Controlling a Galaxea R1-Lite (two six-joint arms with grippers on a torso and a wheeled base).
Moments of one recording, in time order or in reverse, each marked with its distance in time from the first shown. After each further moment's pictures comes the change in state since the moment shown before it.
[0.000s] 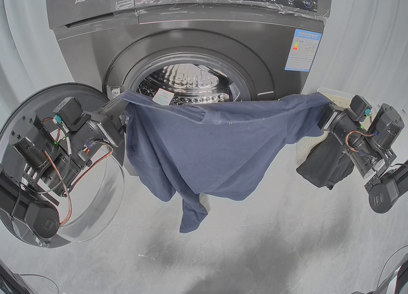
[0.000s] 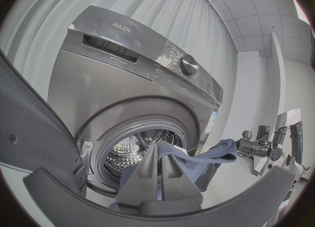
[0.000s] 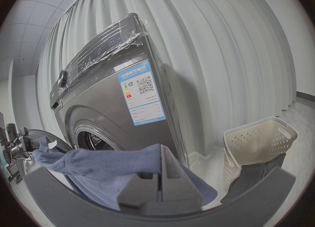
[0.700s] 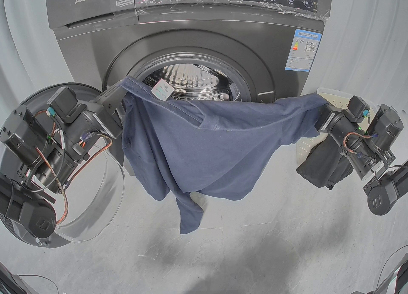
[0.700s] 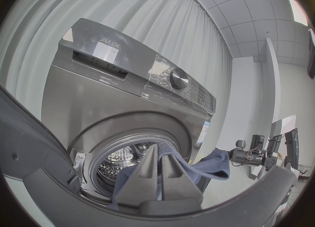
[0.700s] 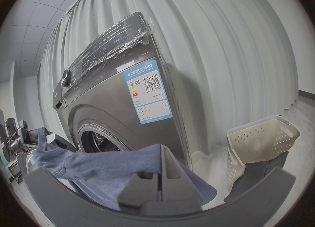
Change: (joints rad) left arm -0.037 -0.047 -0.025 0.000 0.001 -0.004; right arm 0.026 0.000 0.004 -0.004 -0.003 0.000
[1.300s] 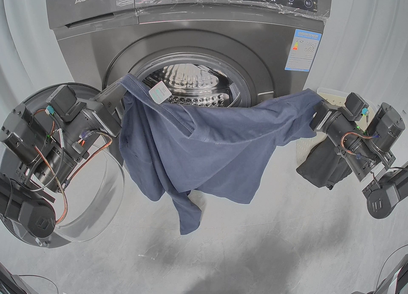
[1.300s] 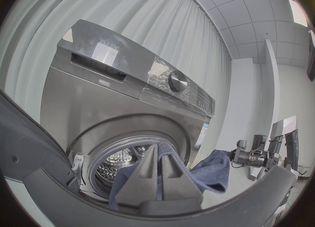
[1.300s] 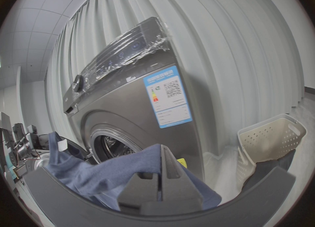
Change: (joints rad) left arm -0.005 -0.005 -0.007 0.000 0.000 -0.006; right arm 0.070 -0.023 -0.006 -0.001 -0.004 0.003
